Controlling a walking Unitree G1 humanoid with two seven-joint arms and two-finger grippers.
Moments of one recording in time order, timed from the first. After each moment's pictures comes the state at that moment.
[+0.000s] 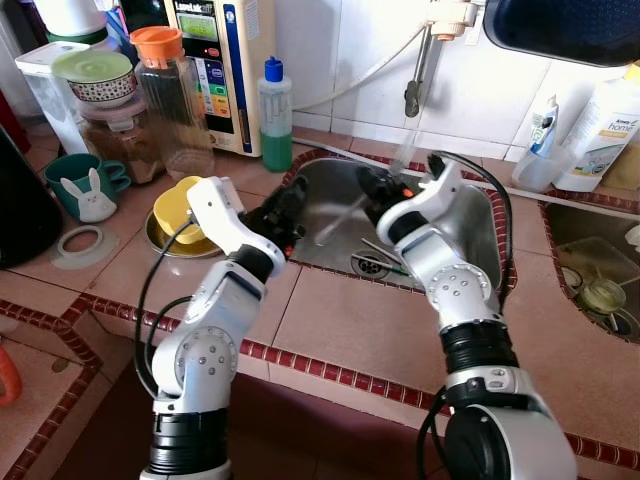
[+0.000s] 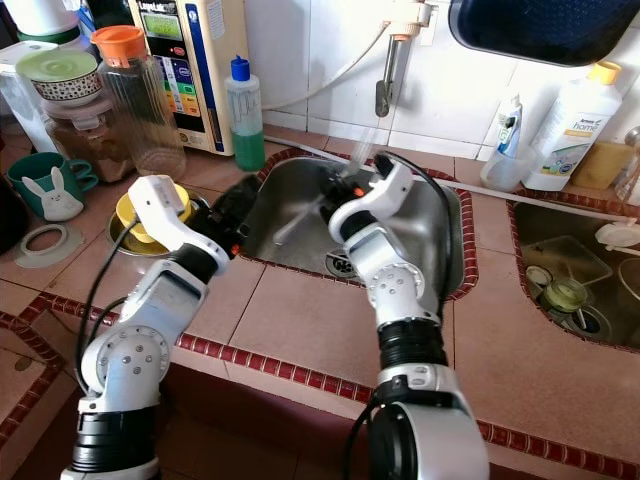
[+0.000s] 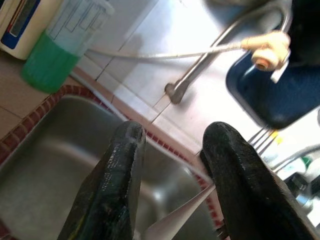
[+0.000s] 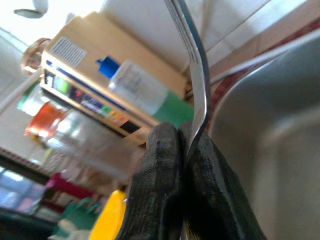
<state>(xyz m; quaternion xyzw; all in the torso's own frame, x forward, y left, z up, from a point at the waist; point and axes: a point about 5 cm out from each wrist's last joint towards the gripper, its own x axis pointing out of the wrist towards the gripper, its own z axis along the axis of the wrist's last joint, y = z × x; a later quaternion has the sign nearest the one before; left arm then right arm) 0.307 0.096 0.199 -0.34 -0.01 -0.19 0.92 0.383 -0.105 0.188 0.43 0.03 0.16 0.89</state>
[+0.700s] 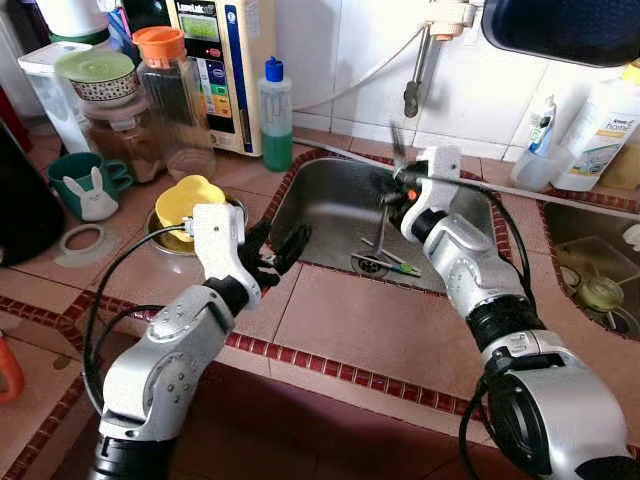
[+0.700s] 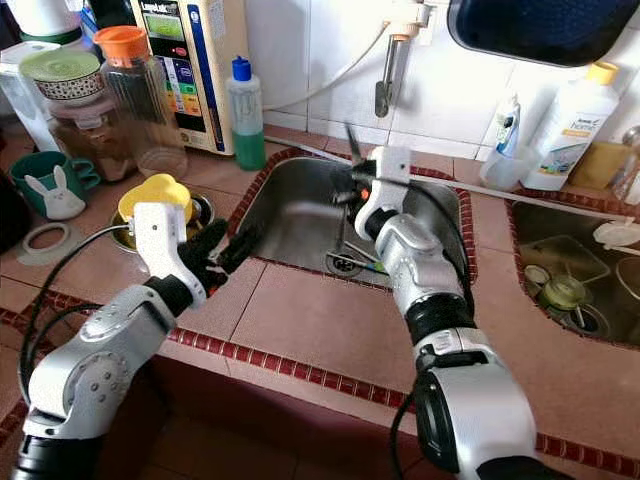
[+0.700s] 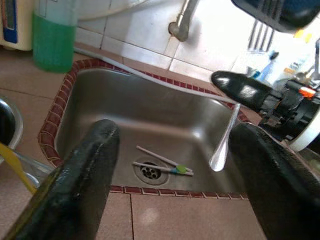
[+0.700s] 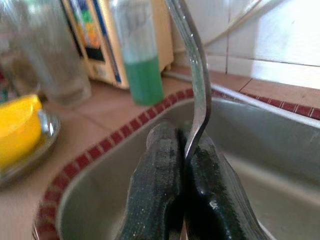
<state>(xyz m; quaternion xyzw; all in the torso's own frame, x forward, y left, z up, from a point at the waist) 0.287 0.114 0.175 -0.14 0.04 -0.25 0.96 0.396 -0.123 0.174 0.05 0.02 0.24 0.97</state>
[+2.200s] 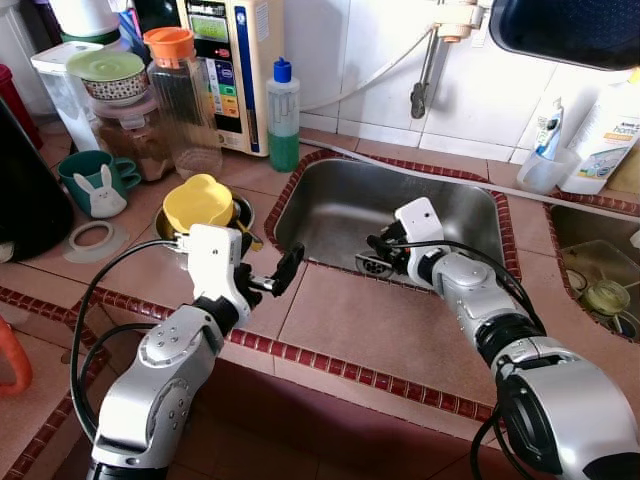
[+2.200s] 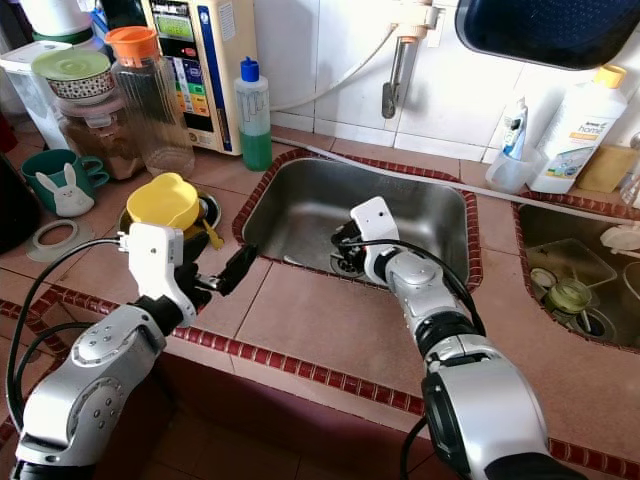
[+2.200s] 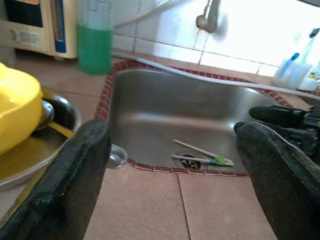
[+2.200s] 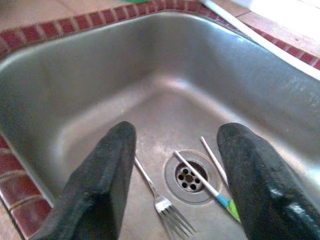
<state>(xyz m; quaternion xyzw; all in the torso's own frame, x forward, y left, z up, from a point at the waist) 0.280 0.130 0.159 -0.07 0.03 -0.20 0.98 0.385 -0.145 0.124 -0.09 0.11 0.21 0.97</state>
